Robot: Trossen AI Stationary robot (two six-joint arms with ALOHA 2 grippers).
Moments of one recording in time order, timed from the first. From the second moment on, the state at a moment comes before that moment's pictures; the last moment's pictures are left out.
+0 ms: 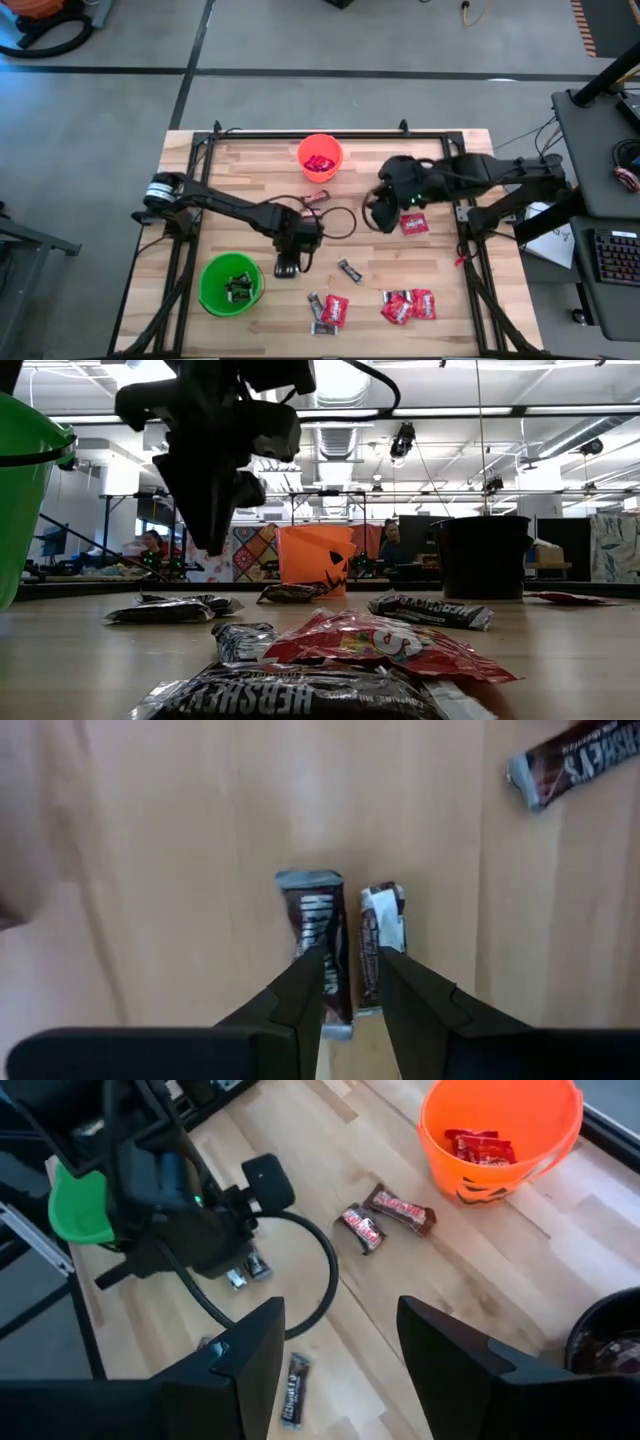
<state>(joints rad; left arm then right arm) -0.17 1.82 1.31 -0.88 0.15 -0.11 0.15 1.39 1.62 -1.06 0.25 0.72</state>
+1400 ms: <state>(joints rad) -0.17 1.98 1.31 -0.80 0.10 -0.14 0.28 1.40 1.62 -1.07 0.39 0.84</state>
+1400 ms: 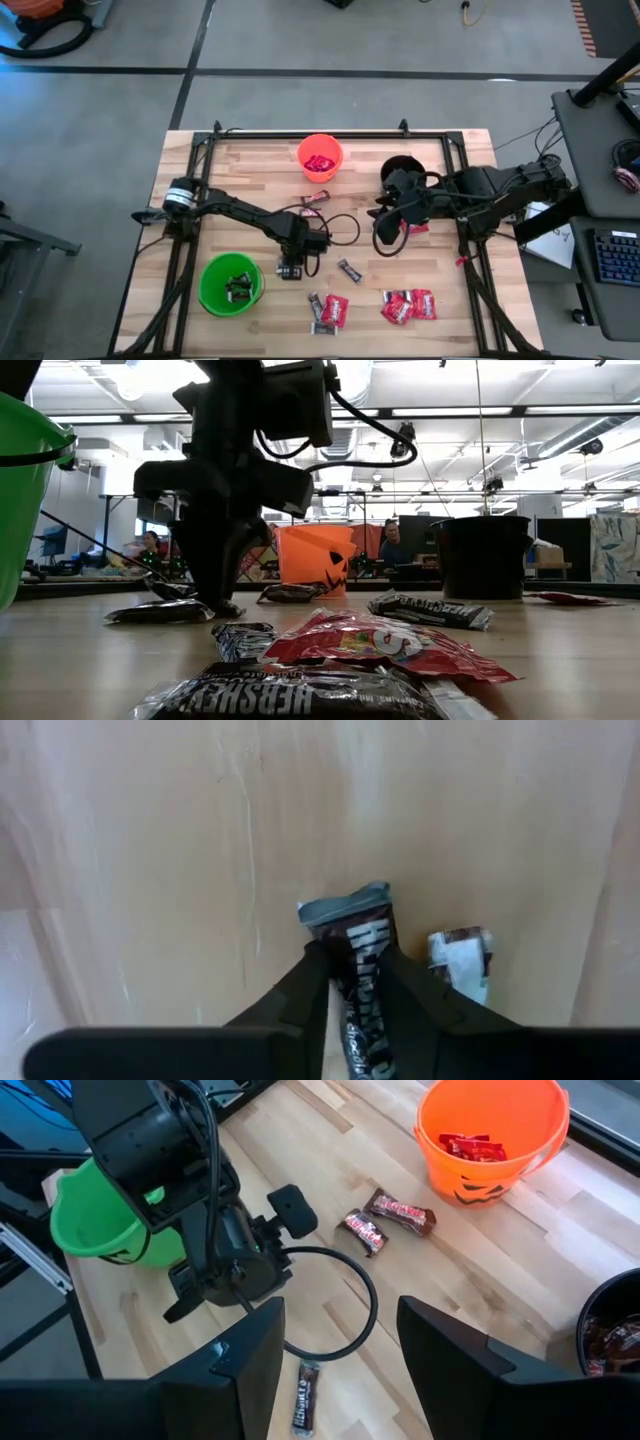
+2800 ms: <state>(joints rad) -0.18 1.71 1.99 -1.54 0.19 -0.12 0.28 1.40 1.62 -1.07 0.43 0.85</state>
